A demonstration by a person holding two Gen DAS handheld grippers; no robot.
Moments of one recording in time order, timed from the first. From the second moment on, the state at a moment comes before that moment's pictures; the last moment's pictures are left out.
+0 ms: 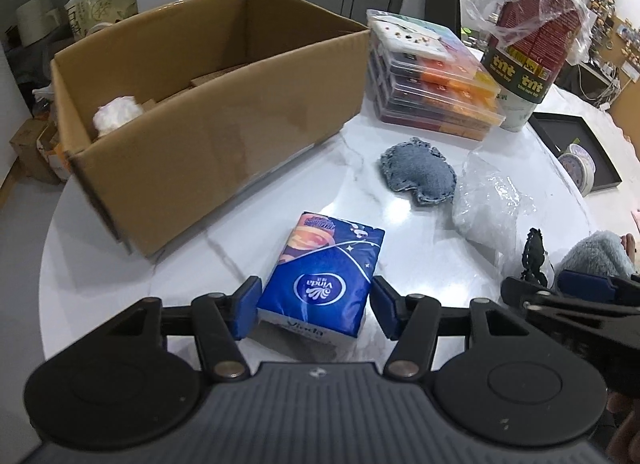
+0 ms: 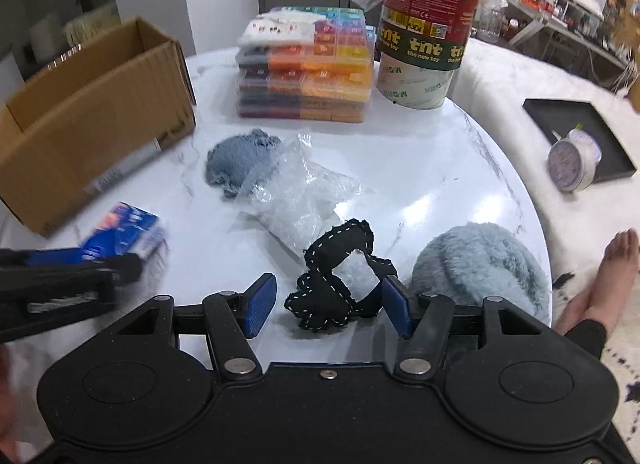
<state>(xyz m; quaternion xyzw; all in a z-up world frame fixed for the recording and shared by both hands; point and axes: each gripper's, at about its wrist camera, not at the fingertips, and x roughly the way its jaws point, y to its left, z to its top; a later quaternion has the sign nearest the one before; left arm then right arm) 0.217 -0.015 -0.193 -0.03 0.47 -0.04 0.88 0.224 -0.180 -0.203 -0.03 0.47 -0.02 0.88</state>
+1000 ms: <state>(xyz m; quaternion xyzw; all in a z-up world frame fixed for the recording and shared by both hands) 0.189 0.006 -0.137 -0.05 0.43 -0.05 0.90 0.198 -0.168 -0.121 0.03 0.41 0.08 0.91</state>
